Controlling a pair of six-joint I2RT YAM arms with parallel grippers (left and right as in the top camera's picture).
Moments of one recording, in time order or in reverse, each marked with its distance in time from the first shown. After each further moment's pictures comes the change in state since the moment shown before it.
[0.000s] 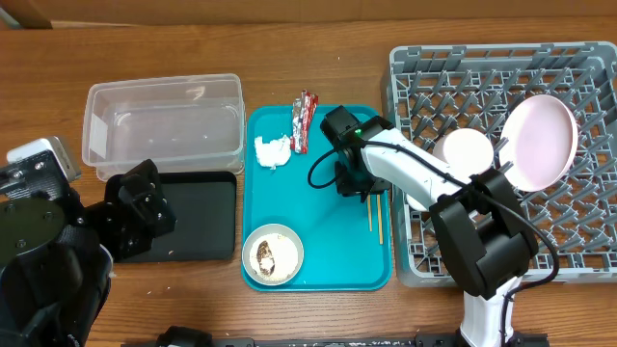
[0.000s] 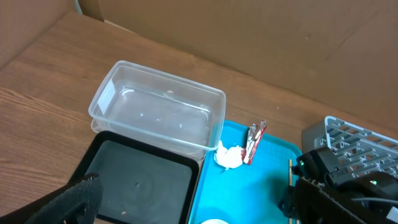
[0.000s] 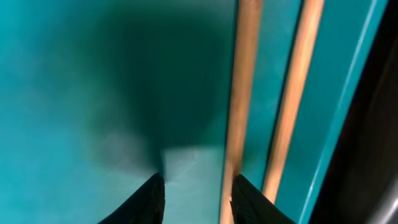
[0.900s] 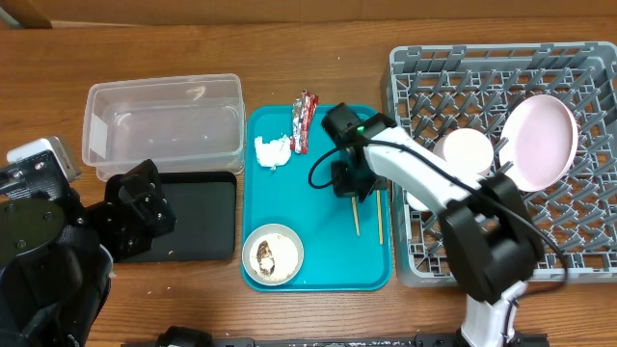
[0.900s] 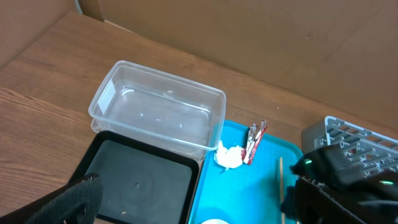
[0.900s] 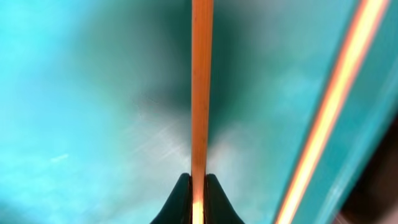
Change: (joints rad) left arm 0.000 0.000 0.000 0.000 0.000 0.000; right arm 0.000 -0.078 0.033 -0.045 -0.113 -0.053
